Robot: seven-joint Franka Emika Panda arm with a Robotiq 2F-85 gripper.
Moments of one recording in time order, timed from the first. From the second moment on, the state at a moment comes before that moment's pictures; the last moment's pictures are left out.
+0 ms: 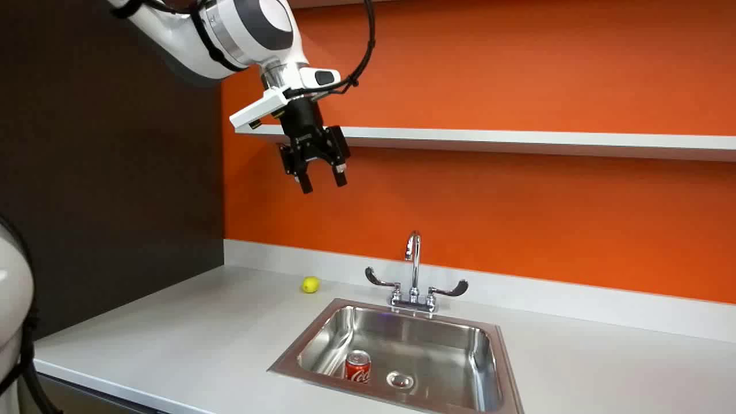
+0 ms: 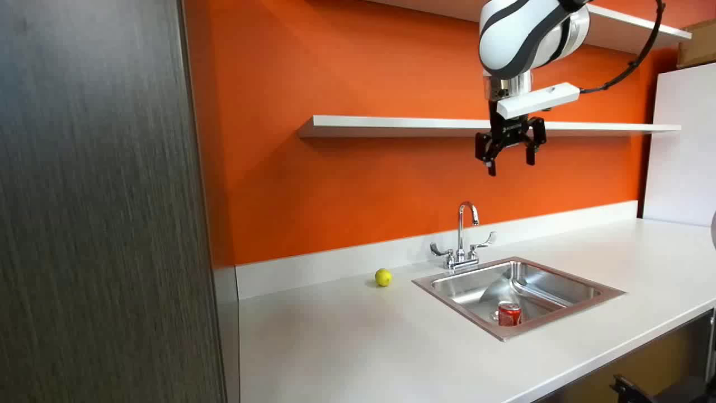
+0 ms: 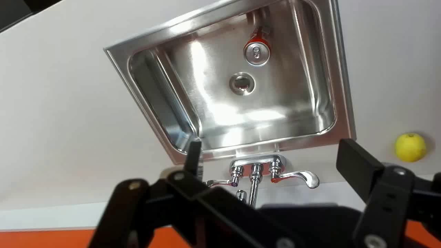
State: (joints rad) arm -0.19 -0.48 0.06 -2.39 -0.31 2.12 0.27
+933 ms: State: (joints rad) arm -0.12 -0.37 -0.08 -2.44 -0.25 2.31 0.01
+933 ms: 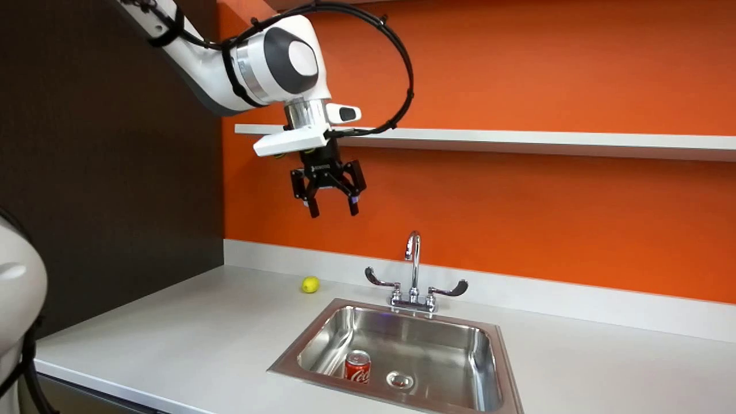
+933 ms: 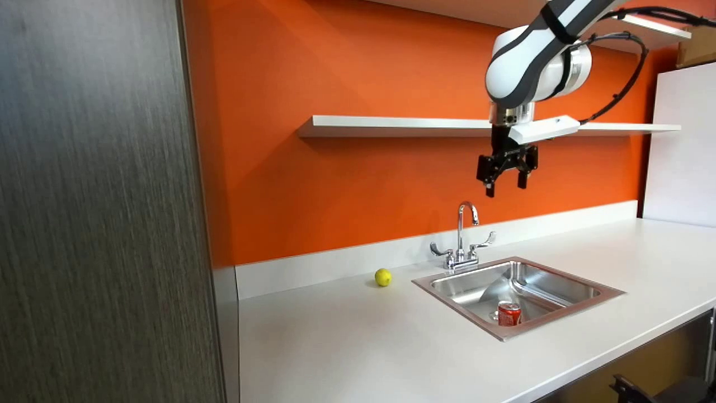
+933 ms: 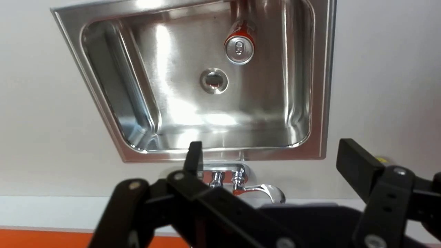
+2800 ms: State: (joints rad) arm -0.12 0.21 -0.12 -2.36 -0.03 2.51 0.03
